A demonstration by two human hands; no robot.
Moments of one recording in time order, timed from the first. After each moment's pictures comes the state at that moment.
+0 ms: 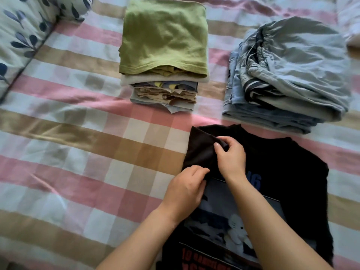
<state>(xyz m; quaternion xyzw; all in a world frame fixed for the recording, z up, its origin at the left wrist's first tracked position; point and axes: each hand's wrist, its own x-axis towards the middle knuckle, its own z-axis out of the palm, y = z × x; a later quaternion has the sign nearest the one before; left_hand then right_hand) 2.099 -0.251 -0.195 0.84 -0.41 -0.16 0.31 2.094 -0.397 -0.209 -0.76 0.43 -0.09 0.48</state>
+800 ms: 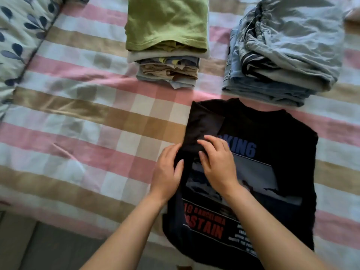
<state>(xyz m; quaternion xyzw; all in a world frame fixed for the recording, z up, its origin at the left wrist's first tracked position) 2.066 -0.194 -0.195 0.88 -0.19 -0.16 0.41 2.014 -0.339 -0.195 -0.94 0.17 -0.05 0.29</state>
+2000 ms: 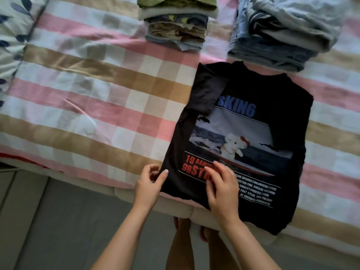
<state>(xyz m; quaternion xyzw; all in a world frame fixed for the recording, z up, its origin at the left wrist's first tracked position) 1.947 -0.079 -0.207 0.84 0.10 -0.27 0.46 1.847 -0.253 -0.193 -0.91 0.27 -0.03 0.30</state>
